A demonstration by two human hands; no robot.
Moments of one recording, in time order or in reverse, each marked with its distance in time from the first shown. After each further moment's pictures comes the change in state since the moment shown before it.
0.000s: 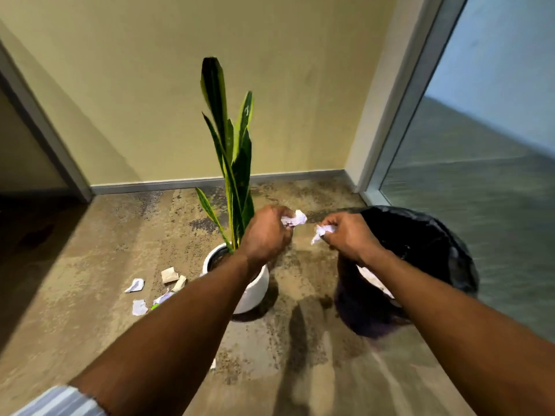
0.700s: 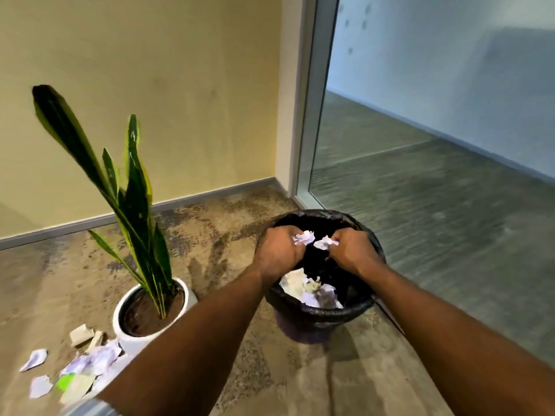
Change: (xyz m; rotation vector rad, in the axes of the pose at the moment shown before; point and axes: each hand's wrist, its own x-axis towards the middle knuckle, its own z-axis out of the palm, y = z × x) left_hand 0.030 0.127 0.138 -0.006 -0.285 0.135; right_hand -0.036 0.141 -0.086 -0.103 0.130 0.451
